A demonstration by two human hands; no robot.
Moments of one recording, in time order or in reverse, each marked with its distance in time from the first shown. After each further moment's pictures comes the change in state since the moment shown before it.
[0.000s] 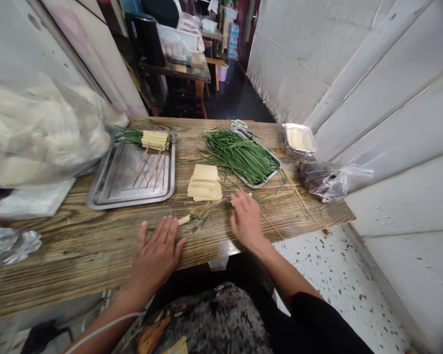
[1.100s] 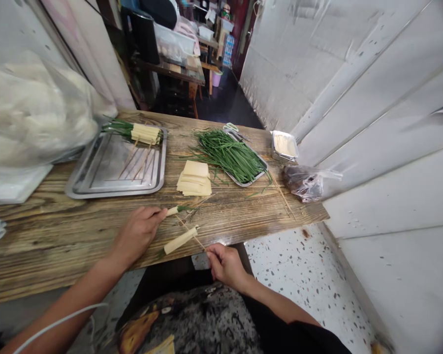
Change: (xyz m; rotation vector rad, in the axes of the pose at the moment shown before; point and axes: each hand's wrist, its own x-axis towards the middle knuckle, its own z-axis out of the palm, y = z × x) left_hand 0.029 -0.055 0.031 -0.340 0.039 0.107; right_hand -0.096 -0.053 -0.003 0.773 -0.327 0.280
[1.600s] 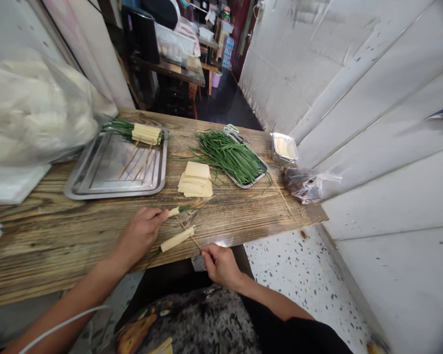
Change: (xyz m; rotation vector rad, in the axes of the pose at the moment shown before) left_hand 0.007 0.005 -0.002 -0.029 -0.034 0.014; right_hand 0.013 0.011 0.017 -0.239 0.041 -0.130
